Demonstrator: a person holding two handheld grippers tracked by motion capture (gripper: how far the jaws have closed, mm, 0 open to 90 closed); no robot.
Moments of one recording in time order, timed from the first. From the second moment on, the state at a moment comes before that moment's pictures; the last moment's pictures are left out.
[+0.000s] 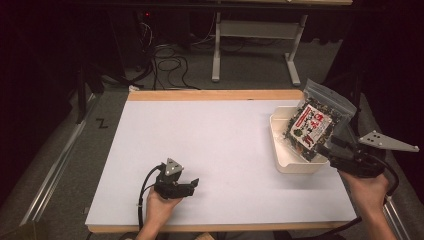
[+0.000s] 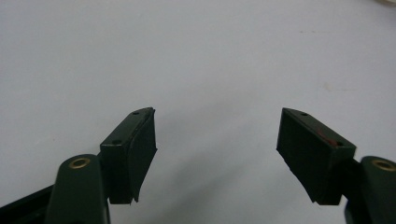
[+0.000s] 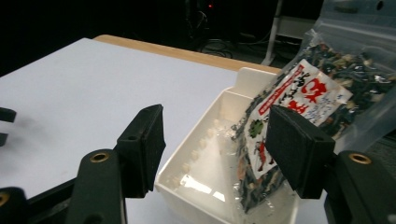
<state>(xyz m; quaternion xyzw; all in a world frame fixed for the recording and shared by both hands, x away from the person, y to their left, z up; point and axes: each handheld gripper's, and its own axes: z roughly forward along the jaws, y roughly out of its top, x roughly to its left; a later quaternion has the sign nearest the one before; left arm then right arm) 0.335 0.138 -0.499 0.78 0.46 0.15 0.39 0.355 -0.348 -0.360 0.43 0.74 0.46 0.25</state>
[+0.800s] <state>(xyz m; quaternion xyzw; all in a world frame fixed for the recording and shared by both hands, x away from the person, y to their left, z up) 0.336 0.132 -0.504 0.79 0.46 0.15 0.38 0.349 -0.303 -0.369 0.38 0.76 0.48 0.20</state>
